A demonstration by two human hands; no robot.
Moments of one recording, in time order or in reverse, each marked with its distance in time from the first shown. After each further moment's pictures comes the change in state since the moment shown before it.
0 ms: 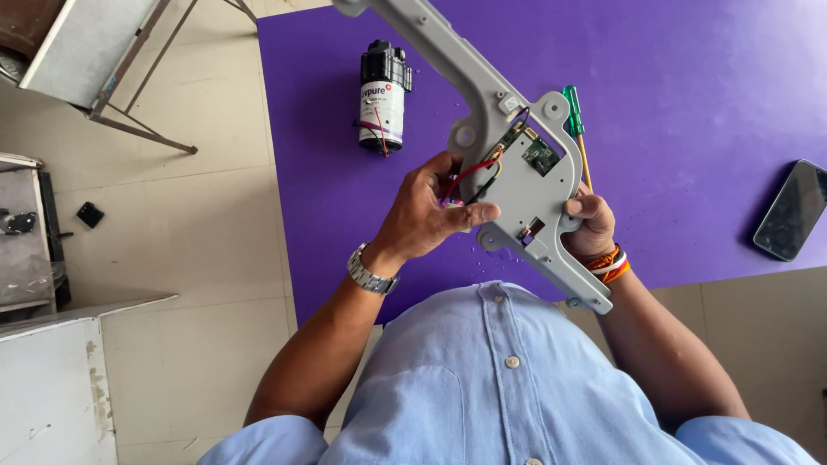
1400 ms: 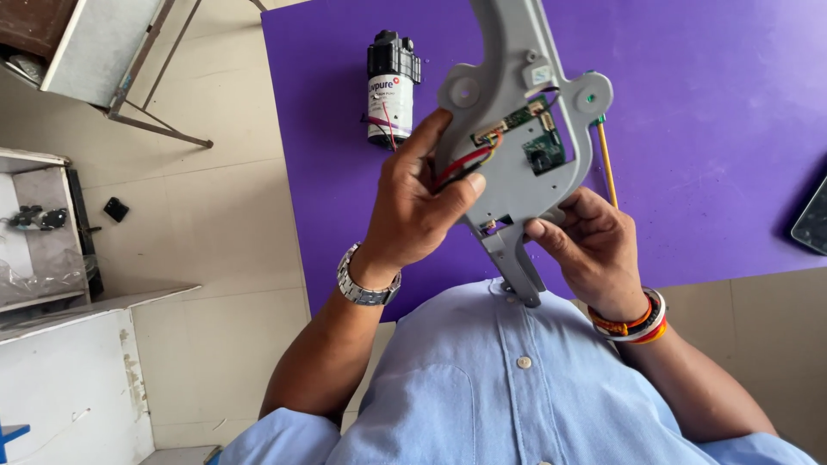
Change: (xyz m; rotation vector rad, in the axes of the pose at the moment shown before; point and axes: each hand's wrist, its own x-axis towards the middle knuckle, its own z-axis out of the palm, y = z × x) left_hand 0.002 0.050 -0.003 0.058 0.144 0.162; right_hand -0.035 -0.021 0.184 -0.728 0.026 -0.202
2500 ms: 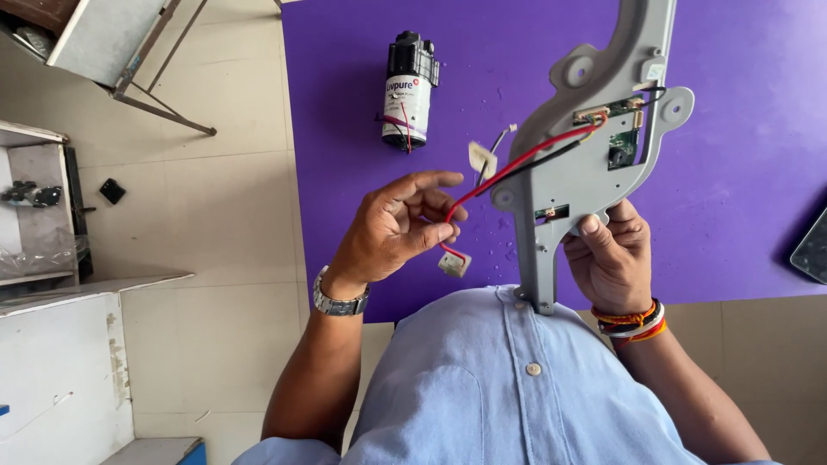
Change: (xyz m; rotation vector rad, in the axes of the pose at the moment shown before) left_hand -0.043 -0.034 -0.053 -0.233 -0.207 -0.096; right_hand 0.000 0.046 -0.032 0.508 0.049 -0.028
